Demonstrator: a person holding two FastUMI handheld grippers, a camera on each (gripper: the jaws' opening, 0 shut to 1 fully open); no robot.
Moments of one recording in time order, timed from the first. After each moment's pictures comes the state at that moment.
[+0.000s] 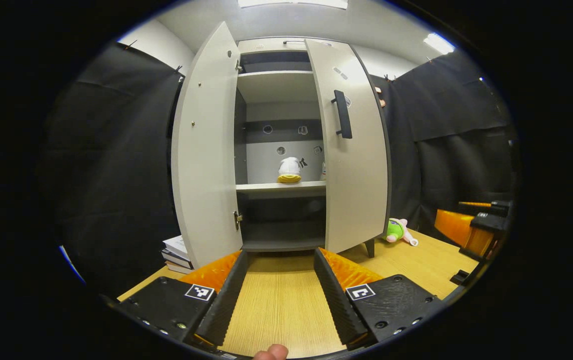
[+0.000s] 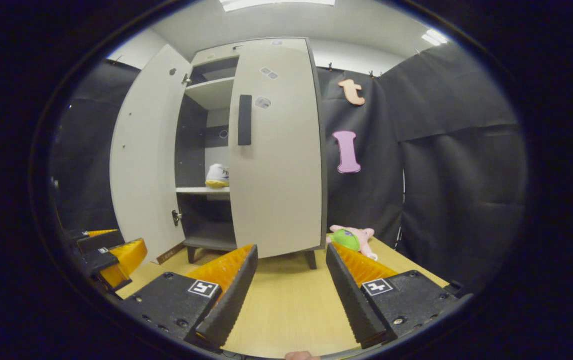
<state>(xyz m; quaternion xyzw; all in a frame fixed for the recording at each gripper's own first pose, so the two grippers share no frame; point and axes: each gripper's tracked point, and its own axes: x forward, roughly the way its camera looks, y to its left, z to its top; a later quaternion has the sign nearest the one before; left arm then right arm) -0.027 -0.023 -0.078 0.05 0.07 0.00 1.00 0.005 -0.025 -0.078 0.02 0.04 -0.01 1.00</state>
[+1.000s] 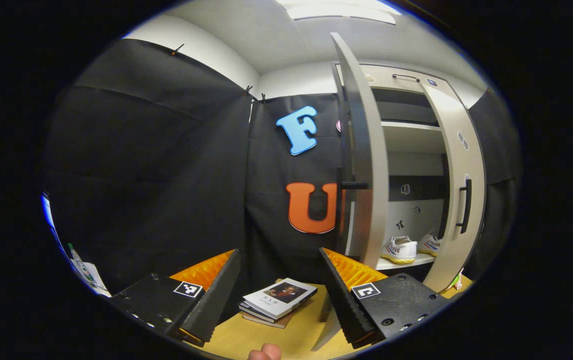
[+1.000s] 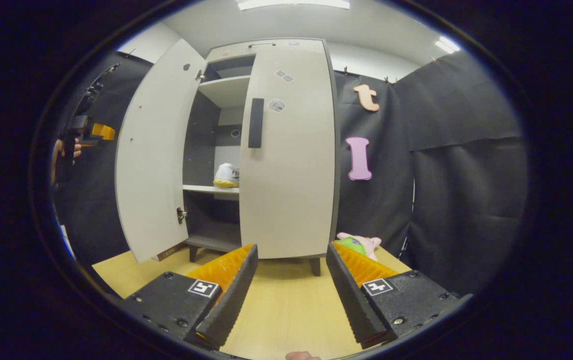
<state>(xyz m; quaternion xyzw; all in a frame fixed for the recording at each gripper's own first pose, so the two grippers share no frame) 0.054 0.218 0.116 0.02 0.00 0.18 0.98 0.019 -0.011 -0.070 -0.01 0.02 0.03 1.00</state>
